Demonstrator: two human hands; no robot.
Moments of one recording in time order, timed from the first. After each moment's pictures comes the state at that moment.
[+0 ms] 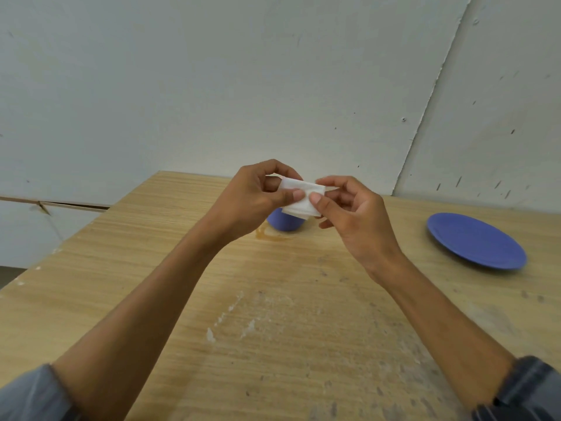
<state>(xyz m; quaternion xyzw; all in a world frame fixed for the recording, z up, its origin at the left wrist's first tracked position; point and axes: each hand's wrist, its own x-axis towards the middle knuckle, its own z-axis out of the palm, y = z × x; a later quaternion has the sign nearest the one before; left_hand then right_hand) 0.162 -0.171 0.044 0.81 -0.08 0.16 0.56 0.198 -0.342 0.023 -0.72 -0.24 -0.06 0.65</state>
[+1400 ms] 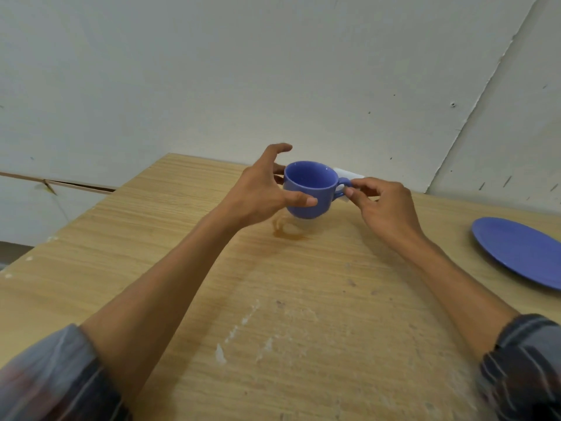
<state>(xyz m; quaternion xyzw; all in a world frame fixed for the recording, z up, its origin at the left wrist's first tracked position) 0.226 -0.127 0.001 0.87 -0.01 0.16 0.47 0.301 -0.333 -0.017 -0.86 -0.22 -0.16 0.43</state>
